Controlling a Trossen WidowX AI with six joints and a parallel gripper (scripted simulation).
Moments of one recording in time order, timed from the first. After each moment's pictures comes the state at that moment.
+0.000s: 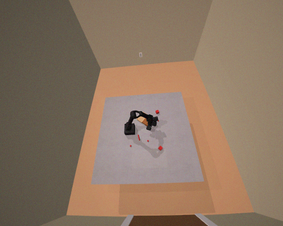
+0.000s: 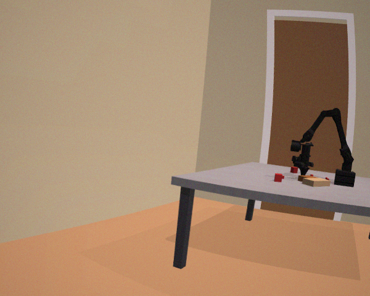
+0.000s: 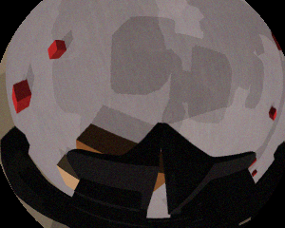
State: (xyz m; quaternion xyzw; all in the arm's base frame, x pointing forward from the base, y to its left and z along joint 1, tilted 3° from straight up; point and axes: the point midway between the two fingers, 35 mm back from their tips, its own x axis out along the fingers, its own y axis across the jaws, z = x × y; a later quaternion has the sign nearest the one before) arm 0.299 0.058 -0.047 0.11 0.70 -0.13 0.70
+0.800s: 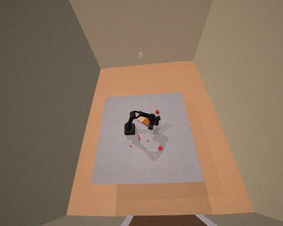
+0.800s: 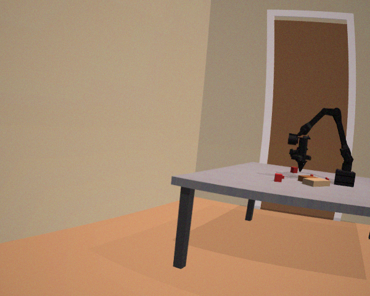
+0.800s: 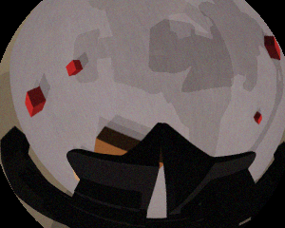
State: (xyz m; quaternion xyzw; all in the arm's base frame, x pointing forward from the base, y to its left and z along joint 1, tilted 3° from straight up) arm 0.324 0.049 -0.008 0.11 0.70 -0.13 0.70
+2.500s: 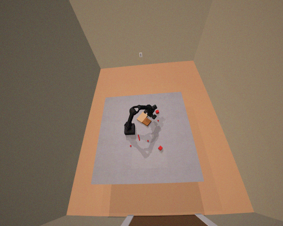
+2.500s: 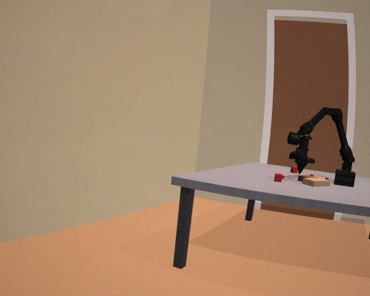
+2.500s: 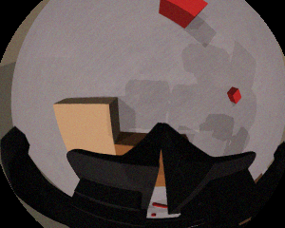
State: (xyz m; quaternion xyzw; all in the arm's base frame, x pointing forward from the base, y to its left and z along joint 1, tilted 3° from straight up) arm 0.304 0.188 -0.011 -0.30 0.64 0.29 0.65
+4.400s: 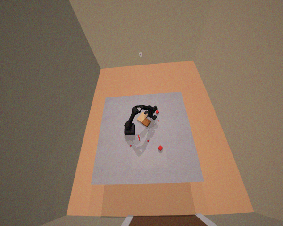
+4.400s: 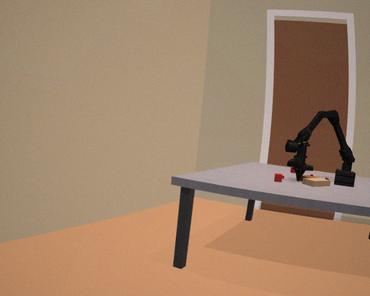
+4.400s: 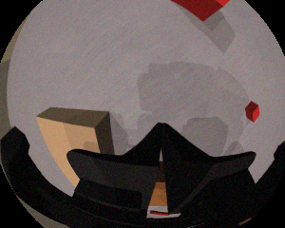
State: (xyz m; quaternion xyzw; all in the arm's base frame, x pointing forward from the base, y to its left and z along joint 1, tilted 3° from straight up) arm 0.307 0.195 -0.050 -0.31 0.64 0.30 0.63
